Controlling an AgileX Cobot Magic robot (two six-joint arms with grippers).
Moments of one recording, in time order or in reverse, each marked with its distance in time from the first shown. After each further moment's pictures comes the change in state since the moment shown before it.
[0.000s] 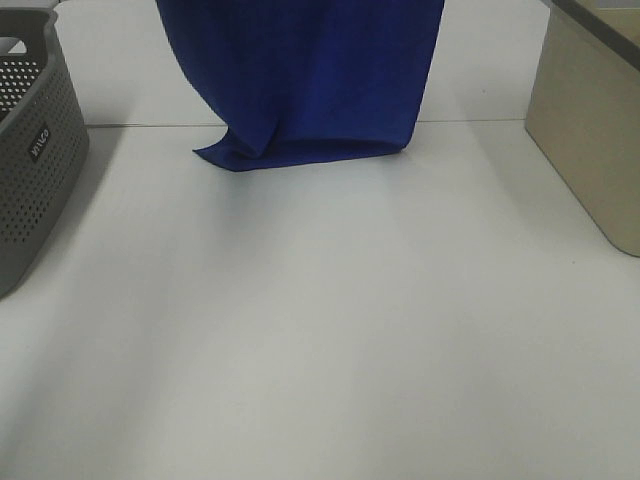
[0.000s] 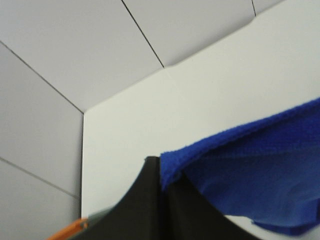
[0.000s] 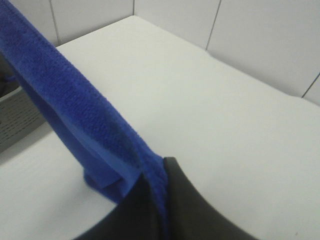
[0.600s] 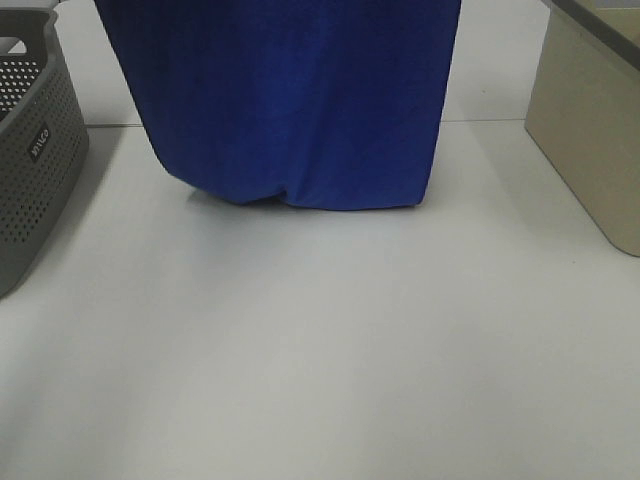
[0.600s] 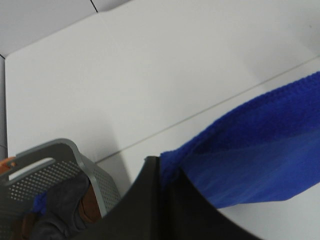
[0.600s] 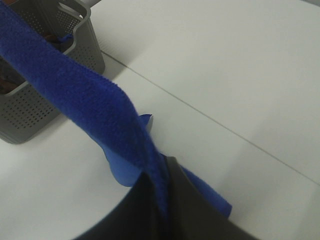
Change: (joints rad) left arm -0.002 -0.189 0.235 -0.232 0.163 -0.023; right arm 0.001 -0.079 0.074 0.033 0.226 0.155
